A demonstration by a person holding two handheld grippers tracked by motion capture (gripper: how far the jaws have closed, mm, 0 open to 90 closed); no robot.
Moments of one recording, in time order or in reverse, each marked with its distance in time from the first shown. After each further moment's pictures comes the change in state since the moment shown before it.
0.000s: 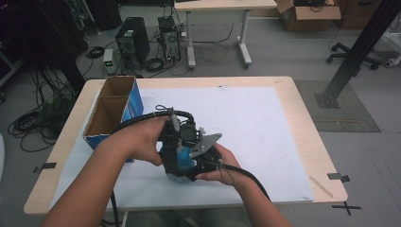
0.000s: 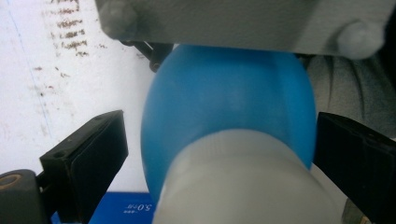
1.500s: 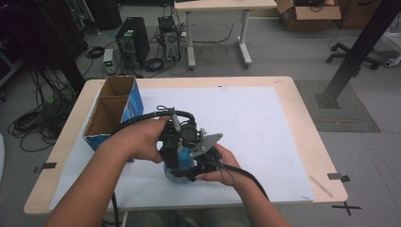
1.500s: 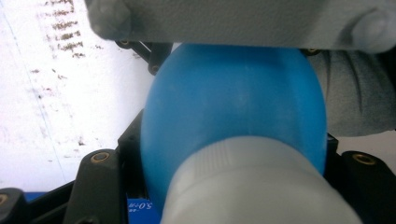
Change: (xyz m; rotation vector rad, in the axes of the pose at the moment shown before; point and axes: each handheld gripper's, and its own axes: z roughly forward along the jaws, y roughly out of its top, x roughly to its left) left arm -0.001 0.002 -0.002 0.010 -0.013 0.031; right arm 0.002 0.002 -0.002 -0.026 0.007 -0.005
